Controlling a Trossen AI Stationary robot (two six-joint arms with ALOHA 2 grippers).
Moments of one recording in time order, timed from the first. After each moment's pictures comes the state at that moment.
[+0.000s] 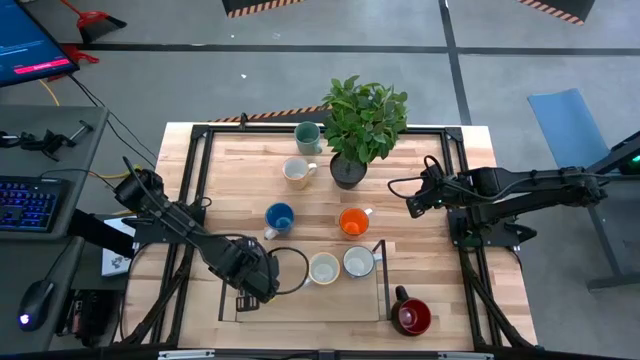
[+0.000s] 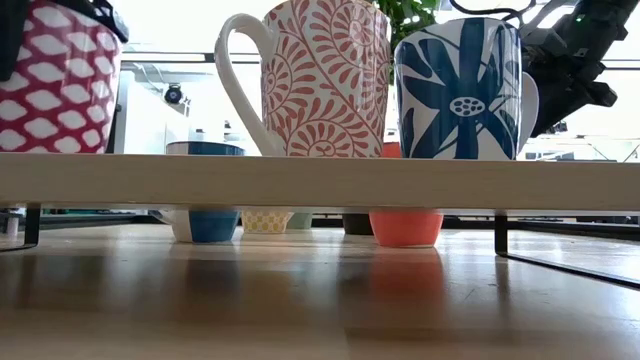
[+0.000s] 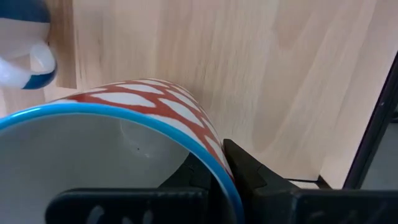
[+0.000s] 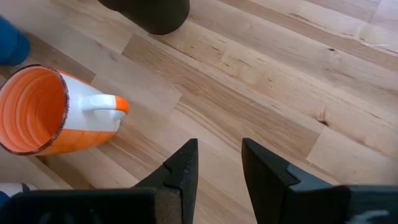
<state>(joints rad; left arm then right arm) -0.60 1.68 1.34 -1.16 -0.03 -0.71 0.03 0.84 0.75 -1.00 0.33 1.02</state>
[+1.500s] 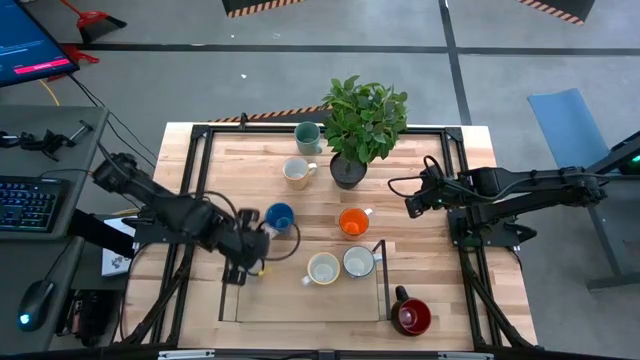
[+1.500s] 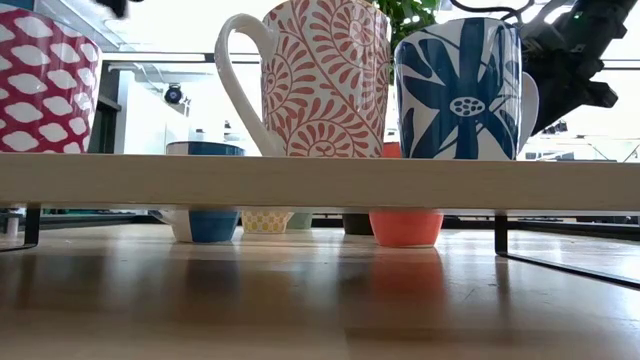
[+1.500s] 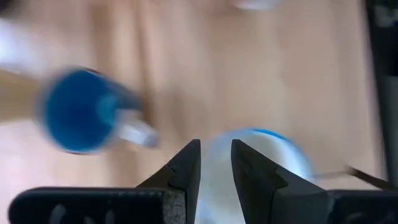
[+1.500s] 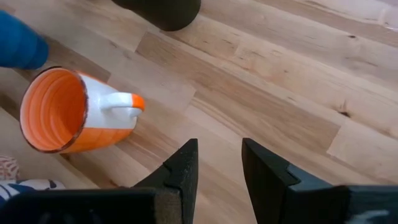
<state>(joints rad) -0.49 1.40 1.34 -1.17 -0.20 -0.32 0.03 0.84 0.75 -0.97 0.29 1.06</state>
